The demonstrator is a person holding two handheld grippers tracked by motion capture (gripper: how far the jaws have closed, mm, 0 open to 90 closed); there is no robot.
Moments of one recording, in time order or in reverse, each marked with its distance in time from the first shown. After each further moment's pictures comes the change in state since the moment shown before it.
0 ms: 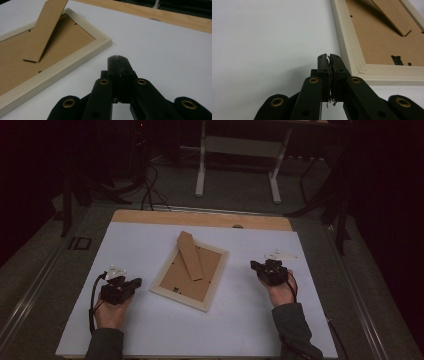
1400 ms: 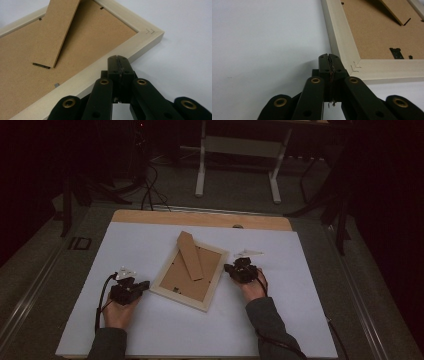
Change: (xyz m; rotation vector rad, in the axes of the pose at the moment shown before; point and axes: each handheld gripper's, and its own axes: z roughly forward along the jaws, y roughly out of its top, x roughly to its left) left arm -0.009 -0.005 0.024 0.049 -0.053 0.027; right arm 0.045 0.000 0.076 0.111 0.102 0.016
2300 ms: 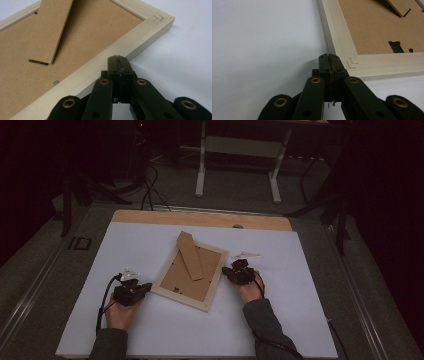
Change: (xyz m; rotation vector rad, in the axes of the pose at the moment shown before) left arm -0.008 -0.001 0.004 0.031 -0.002 0.028; right arm 0.001 -0.008 0.011 0.030 0.009 0.040
